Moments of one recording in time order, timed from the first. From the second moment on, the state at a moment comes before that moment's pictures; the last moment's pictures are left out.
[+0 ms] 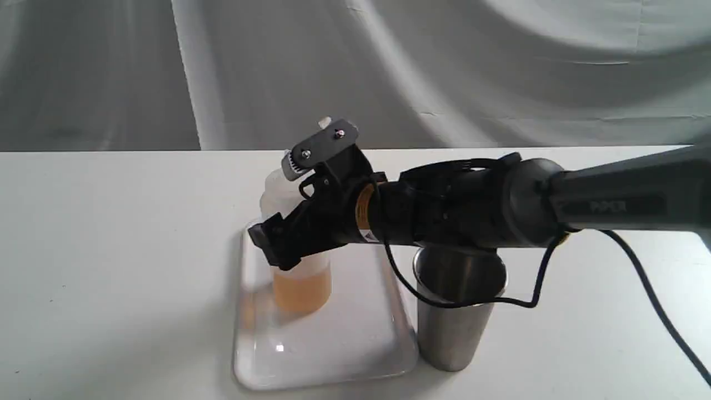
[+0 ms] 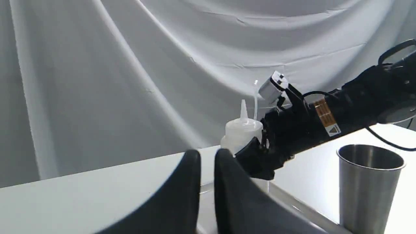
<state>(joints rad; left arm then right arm) -0.40 0.00 0.00 0.06 0.02 -0.07 0.43 2.13 -1.37 -0.99 -0.28 0.84</state>
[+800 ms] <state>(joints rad) -0.40 0.00 0.00 0.06 0.02 -0.07 0.43 1.91 -1.37 -0.99 -0.18 0.84</state>
